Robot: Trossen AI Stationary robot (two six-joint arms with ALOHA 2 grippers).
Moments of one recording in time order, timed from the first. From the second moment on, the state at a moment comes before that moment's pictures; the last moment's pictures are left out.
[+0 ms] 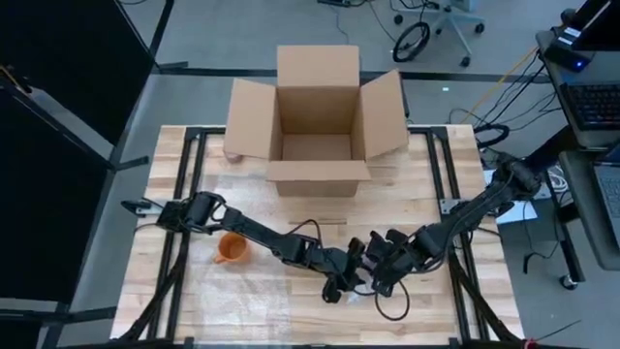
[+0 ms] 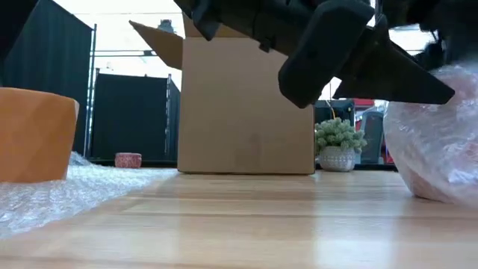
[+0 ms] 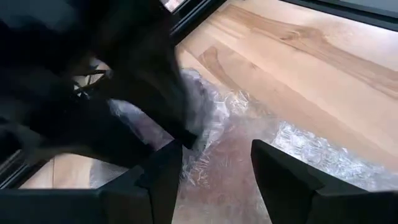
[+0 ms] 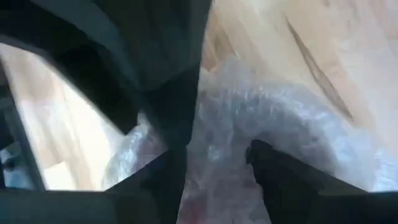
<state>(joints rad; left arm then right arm) -0.31 2.24 1.57 0.15 -0.06 0.56 0.57 1.44 0.99 -0.67 0.17 0.98</state>
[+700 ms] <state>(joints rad) -0.31 2.24 1.57 0.16 -0.05 0.56 0.58 1.48 0.97 -0.86 0.18 0.99</state>
